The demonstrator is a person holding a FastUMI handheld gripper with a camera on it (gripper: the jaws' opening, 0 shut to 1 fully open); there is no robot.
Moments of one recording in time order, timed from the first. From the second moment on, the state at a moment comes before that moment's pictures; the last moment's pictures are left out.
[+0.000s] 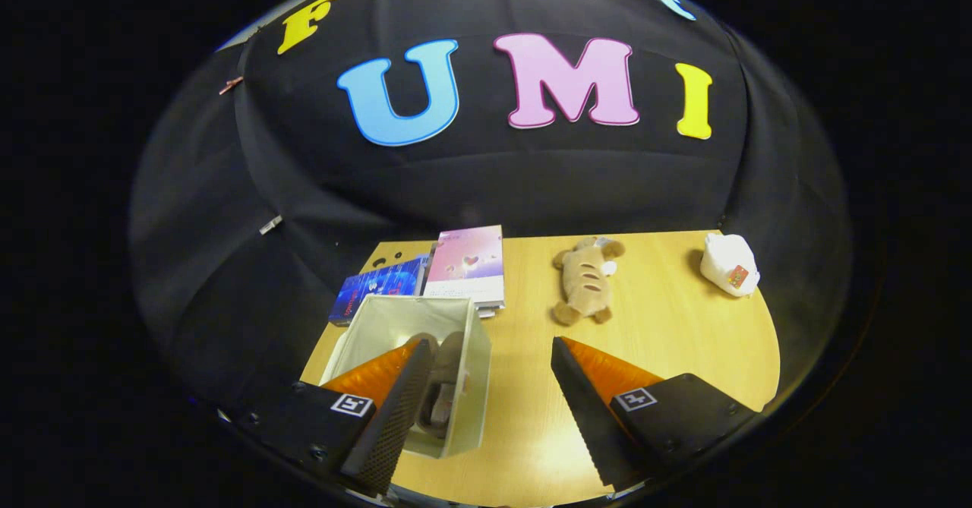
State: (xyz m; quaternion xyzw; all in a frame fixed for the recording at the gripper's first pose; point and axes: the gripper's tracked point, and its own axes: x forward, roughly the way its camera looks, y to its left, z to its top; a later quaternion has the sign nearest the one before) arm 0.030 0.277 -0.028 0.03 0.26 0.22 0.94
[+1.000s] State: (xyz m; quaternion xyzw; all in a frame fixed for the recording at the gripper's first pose) arm 0.070 -0.010 0.034 0.03 0.10 0.22 0.97
